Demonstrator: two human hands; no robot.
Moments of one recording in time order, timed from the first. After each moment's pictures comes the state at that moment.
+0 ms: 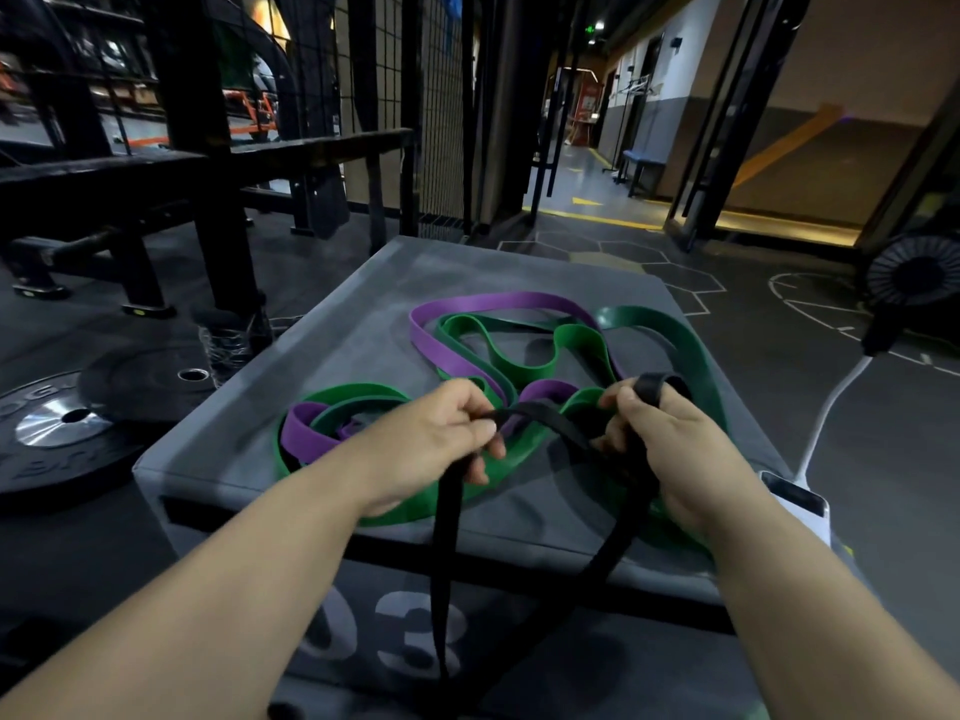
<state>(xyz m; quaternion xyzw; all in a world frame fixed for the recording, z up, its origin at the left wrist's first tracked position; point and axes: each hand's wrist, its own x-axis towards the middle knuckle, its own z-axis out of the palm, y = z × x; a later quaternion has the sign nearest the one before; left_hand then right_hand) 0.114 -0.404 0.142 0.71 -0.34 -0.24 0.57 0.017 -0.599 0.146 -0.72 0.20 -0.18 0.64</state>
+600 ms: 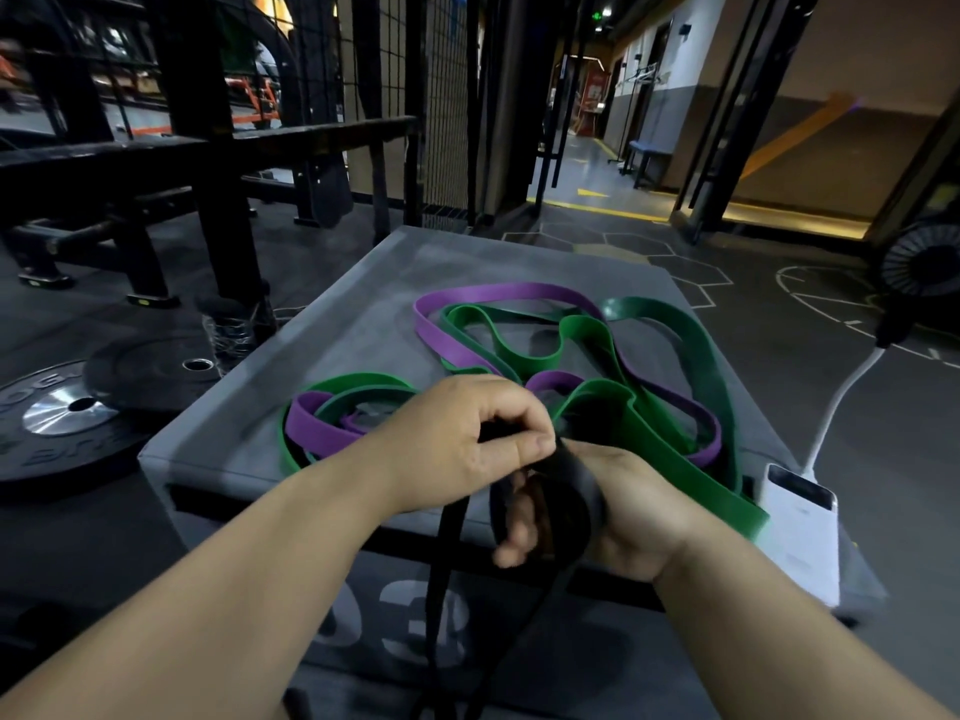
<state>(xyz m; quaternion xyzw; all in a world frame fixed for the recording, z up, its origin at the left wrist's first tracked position) 0.101 -0.401 0.158 0.73 -0.53 -0.03 0.43 0.005 -0.546 0.141 -0.57 0.07 0.11 0.81</state>
